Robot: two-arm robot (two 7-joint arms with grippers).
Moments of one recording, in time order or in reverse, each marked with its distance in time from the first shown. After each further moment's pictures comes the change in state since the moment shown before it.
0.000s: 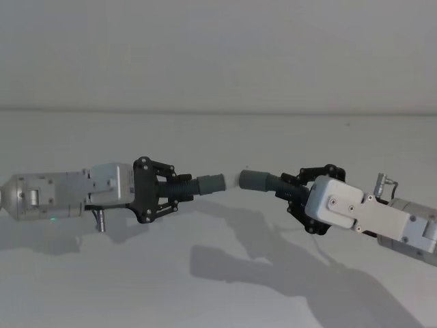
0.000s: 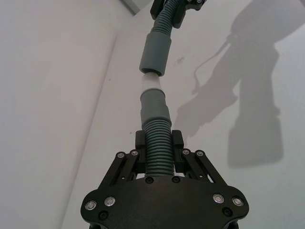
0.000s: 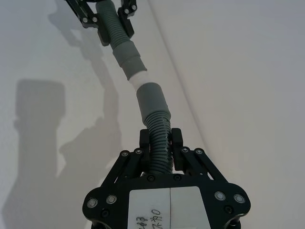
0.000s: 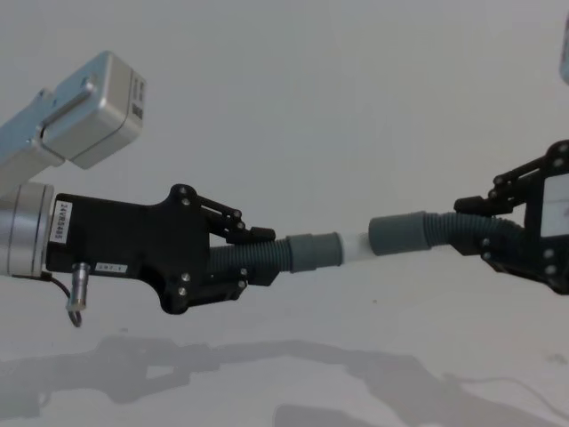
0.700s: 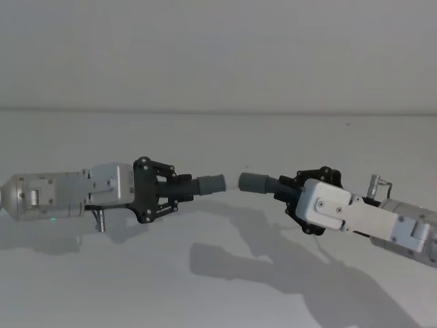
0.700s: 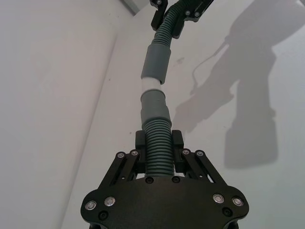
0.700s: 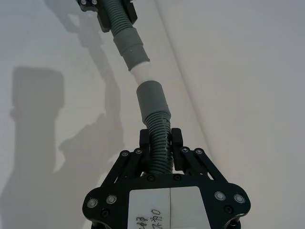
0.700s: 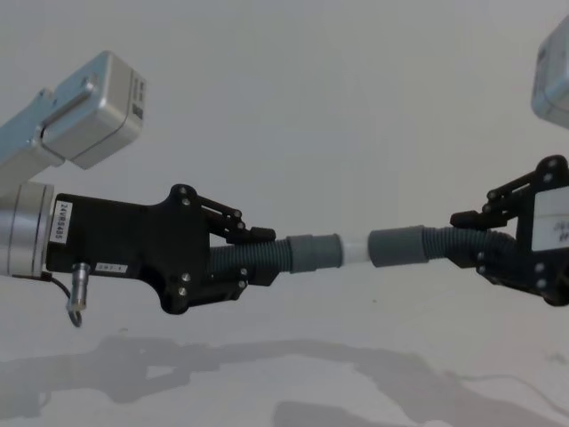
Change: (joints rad) left arm 0.000 0.000 0.000 0.000 0.000 0.000 0.000; right arm 0.020 -0.024 -0.021 0.026 -0.059 0.023 0.004
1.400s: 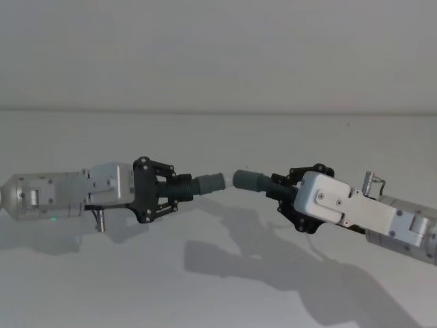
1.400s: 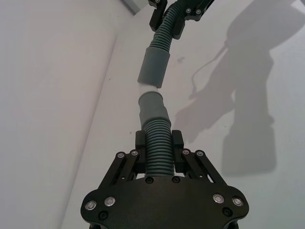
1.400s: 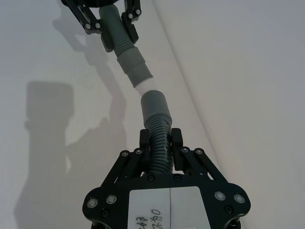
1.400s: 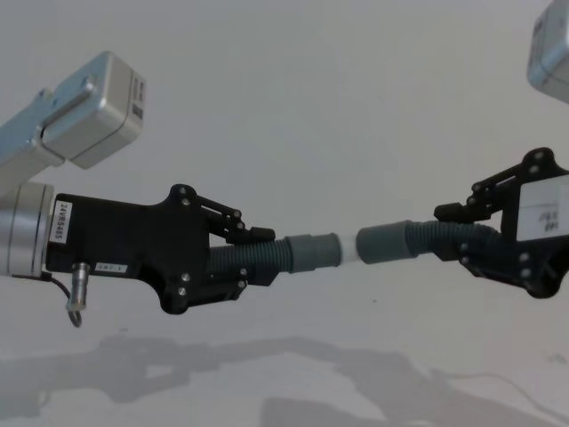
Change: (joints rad) left arm 0.000 0.000 0.000 0.000 0.000 0.000 0.000; right arm 0.011 -0.027 0.008 0.010 0.049 -0.013 0.036
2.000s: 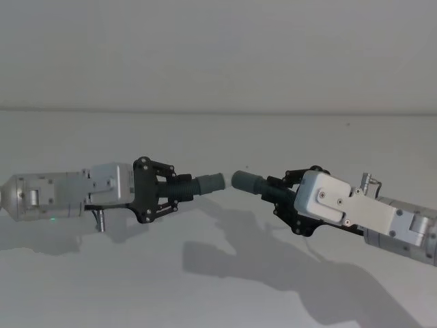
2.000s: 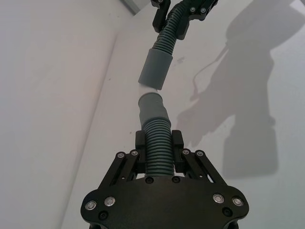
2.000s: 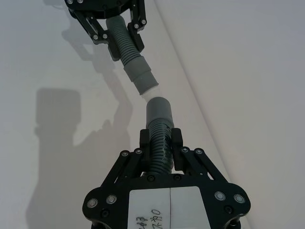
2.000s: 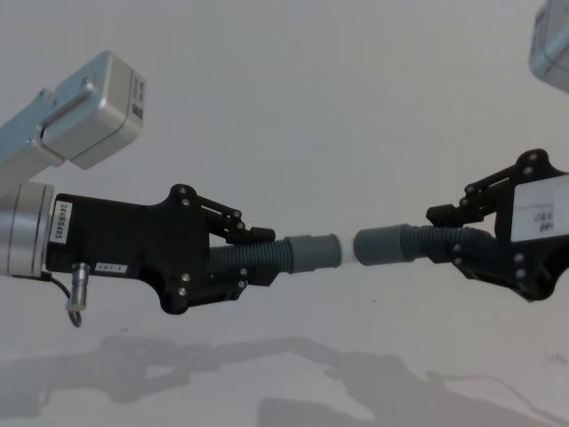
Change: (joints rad) left arm 0.000 0.000 0.000 0.000 0.000 0.000 0.000; right arm 0.001 -0.005 0.001 0.003 0.036 -0.006 0.023
